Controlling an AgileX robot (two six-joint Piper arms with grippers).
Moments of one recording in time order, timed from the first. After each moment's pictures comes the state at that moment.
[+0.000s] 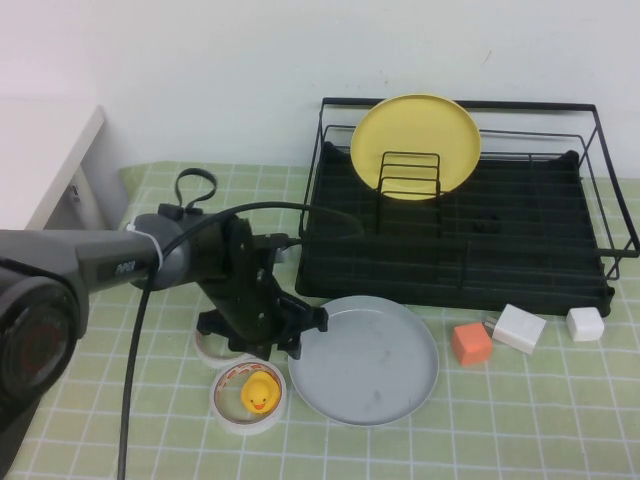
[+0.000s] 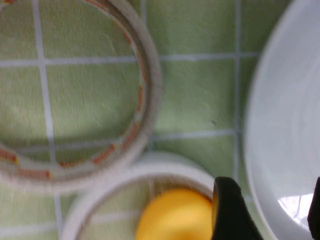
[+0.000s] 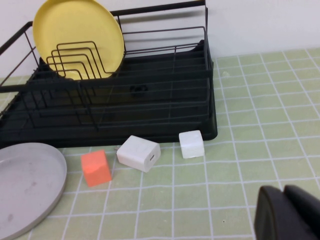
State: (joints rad) right arm -0.09 -0.01 0.02 0.21 0.40 -0.07; left arm -0.43 2.18 -1.44 -0.25 0.62 -0.13
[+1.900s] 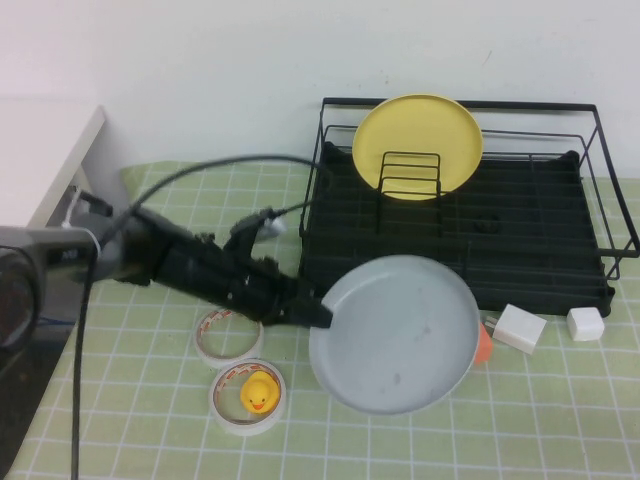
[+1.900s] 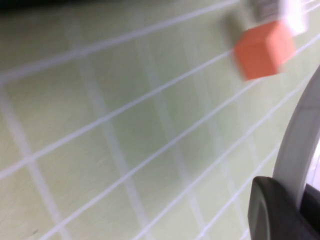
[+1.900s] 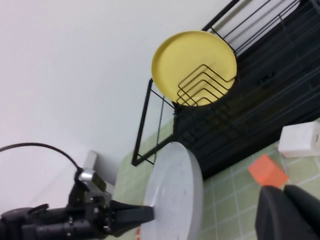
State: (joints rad) right arm -0.09 -0.01 0.03 0.90 0.41 -0.05; left arm -0.23 2.27 -1.47 -1.19 0.93 0.99
